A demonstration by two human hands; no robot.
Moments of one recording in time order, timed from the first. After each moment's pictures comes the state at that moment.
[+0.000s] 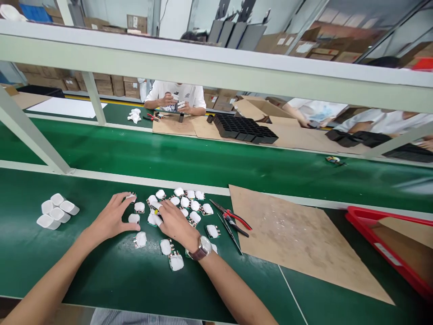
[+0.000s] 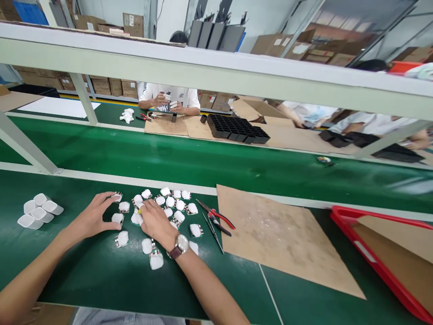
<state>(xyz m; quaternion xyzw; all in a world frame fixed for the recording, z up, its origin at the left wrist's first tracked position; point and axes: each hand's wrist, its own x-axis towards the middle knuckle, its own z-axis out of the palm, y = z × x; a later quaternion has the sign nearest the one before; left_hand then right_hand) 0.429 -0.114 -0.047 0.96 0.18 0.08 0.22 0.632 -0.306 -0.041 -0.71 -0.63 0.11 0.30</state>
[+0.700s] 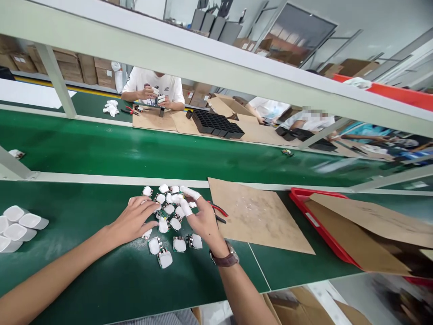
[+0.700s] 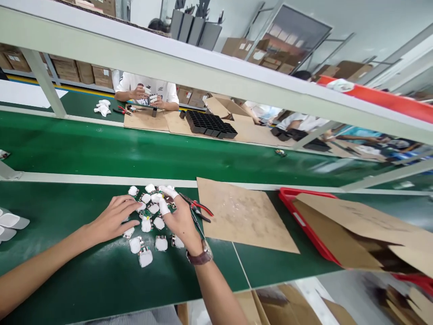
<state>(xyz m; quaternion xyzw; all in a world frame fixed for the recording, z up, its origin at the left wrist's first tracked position) 0.517 -0.166 -0.050 0.96 -0.08 0.15 0.24 0.674 -0.374 -0.002 -0.78 -0.39 0.02 0.48</state>
